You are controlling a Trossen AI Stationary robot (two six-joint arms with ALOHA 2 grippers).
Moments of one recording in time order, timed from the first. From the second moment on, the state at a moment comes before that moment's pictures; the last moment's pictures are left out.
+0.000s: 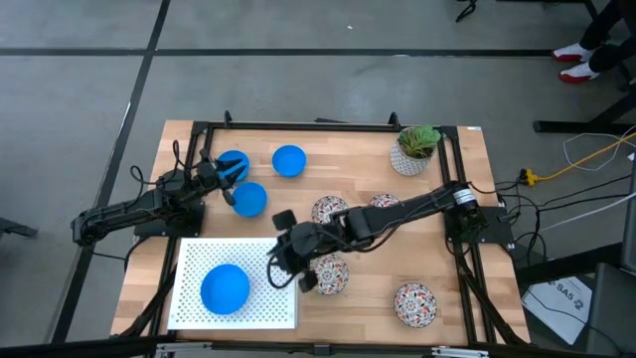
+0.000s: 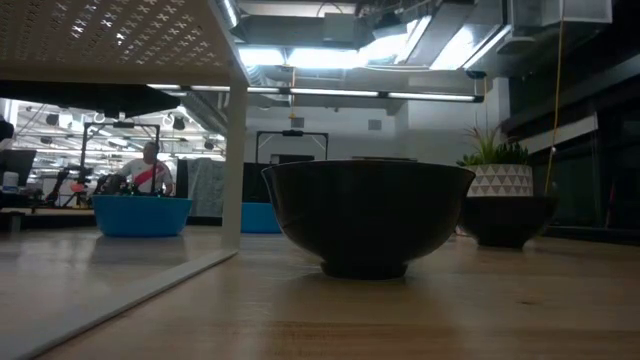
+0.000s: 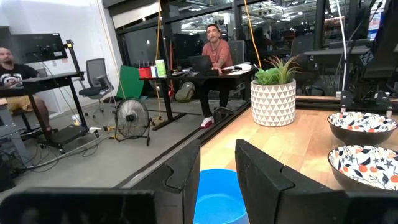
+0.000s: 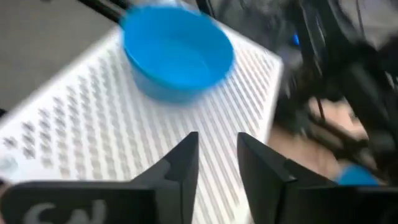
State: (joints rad) left arm 0.33 0.00 0.01 0.05 -0.29 0.12; right arm 0.30 2.03 2.05 -0.53 0.14 -0.34
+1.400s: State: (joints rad) left arm 0.33 0.00 0.01 0.05 -0.29 0.12; right arm -0.04 2.00 2.05 -0.86 0.09 -0.39
